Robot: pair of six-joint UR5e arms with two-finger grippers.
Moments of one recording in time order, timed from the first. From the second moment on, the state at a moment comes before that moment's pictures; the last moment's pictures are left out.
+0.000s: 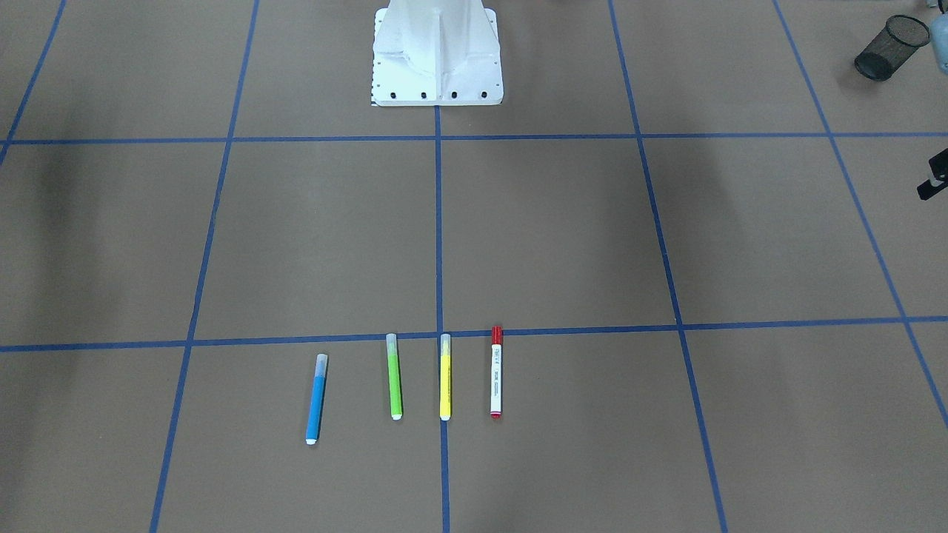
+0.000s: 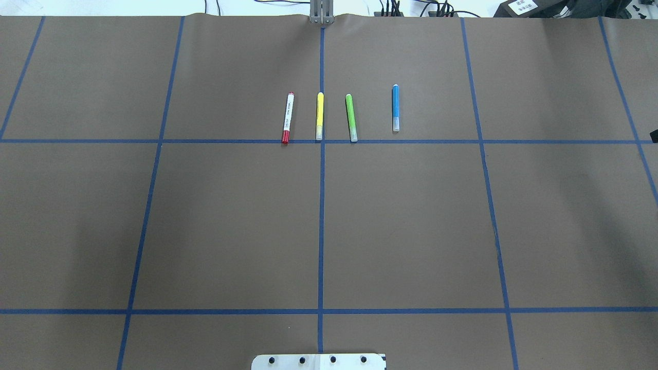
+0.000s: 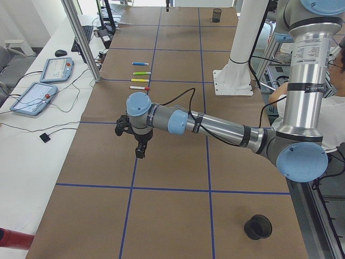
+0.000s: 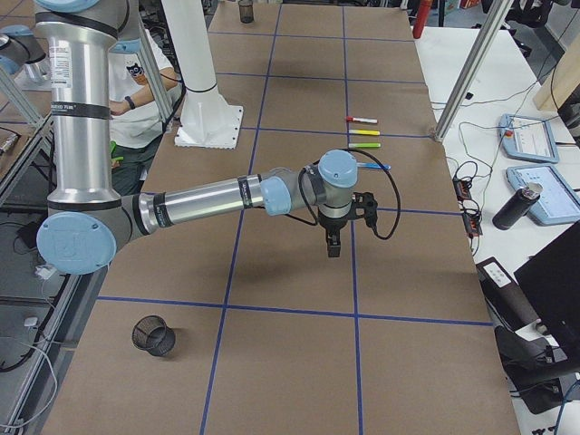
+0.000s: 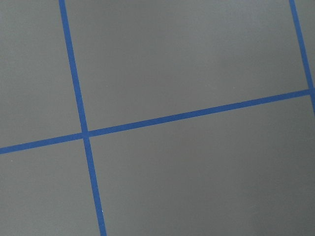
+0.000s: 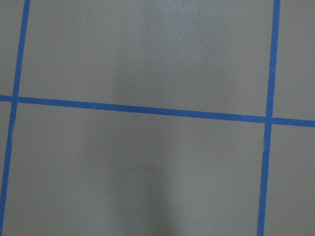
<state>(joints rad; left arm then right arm) -1.45 -1.60 -1.79 -1.57 -2.41 -0.07 1.38 -1.60 1.83 -1.52 2.36 0.26</state>
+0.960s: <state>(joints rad) -1.45 -1.60 -1.78 -1.57 -2.41 -0.08 1.37 -1.60 1.83 -1.52 2.36 0.26</state>
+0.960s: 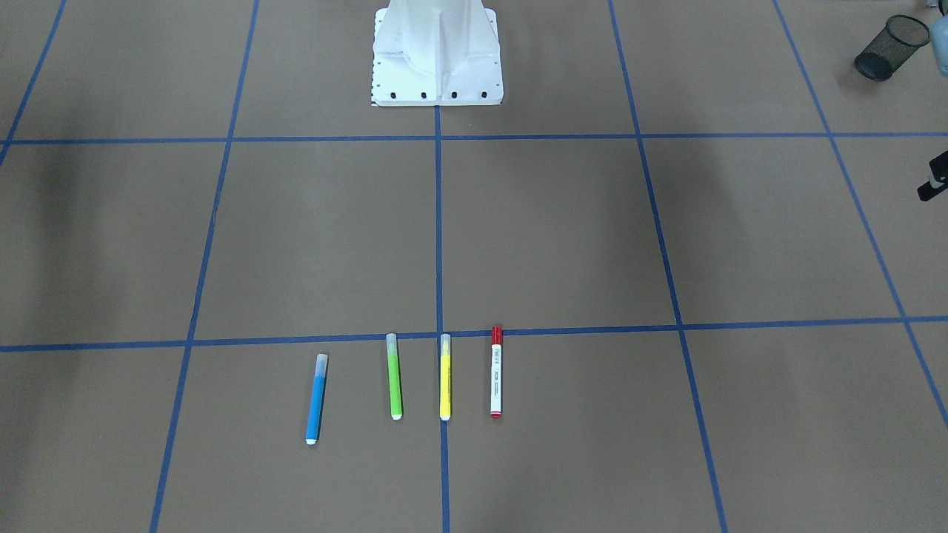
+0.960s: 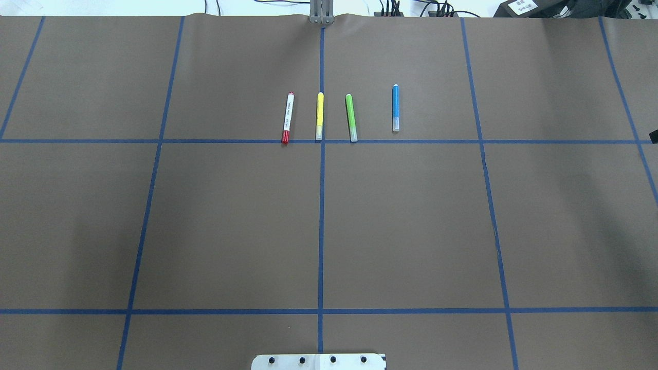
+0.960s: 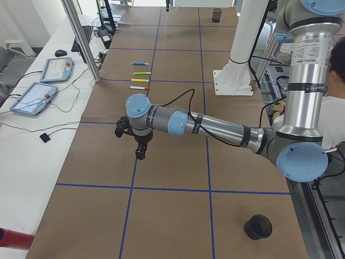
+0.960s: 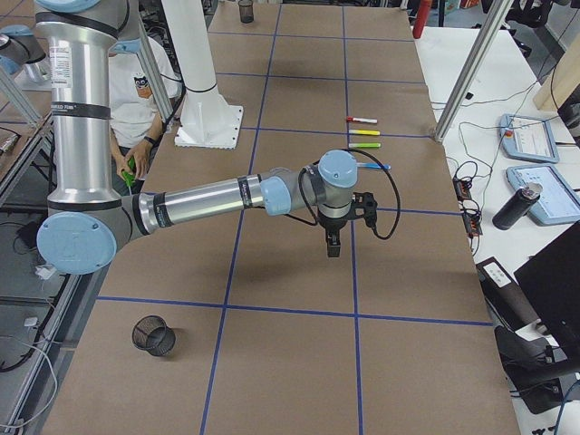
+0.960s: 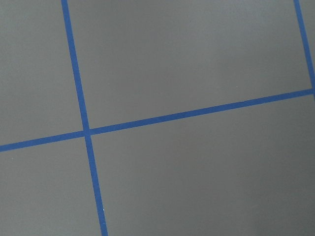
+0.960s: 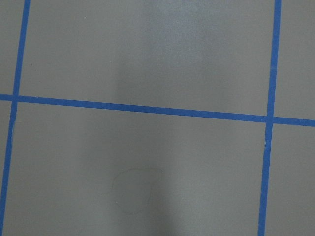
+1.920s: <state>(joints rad) -1.44 -1.58 -1.83 -1.58 -2.41 -0.11 1.37 -1.58 1.83 -1.52 2.38 0.26</state>
